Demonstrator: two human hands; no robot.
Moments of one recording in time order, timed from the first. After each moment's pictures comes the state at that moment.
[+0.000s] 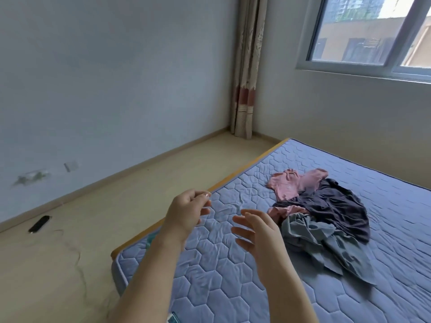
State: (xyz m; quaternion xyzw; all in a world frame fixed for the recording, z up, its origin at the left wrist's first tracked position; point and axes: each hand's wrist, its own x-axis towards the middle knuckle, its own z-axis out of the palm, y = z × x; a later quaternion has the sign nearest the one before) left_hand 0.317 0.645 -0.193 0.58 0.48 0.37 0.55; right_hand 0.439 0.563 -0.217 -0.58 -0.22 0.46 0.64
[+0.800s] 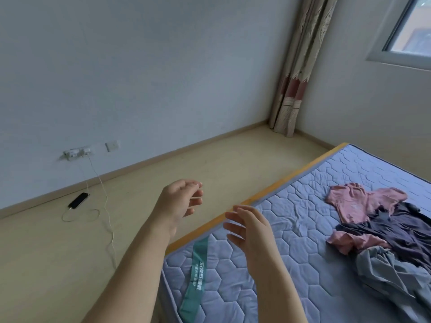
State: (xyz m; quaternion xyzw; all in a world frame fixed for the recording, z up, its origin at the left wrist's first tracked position) left_hand 0.153 0.832 -0.229 0.49 0.53 0.42 0.55; right_hand 0.288 0.773 -0.264 -0.57 -0.23 0.53 0.58
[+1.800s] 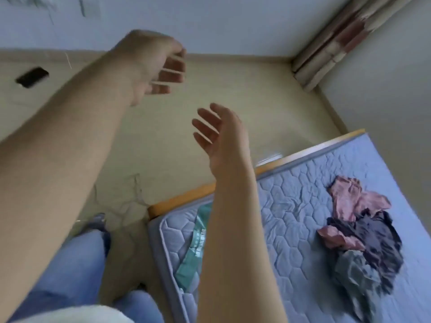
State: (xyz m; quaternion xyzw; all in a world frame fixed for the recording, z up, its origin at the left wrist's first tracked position) left_hand -0.017 1.128 -0.262 0.45 0.53 0.42 0.59; right_hand 0.114 1.065 -0.283 -0.60 -0.22 0.57 0.51
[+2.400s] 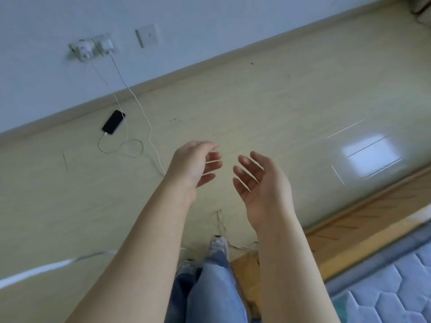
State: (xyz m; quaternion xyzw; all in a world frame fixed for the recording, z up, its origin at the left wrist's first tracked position) left_hand -0.096 1.329 -0.458 0.23 0.66 0.33 0.64; right_hand 0.014 1.296 -0.452 -0.60 0.01 0.63 0.49
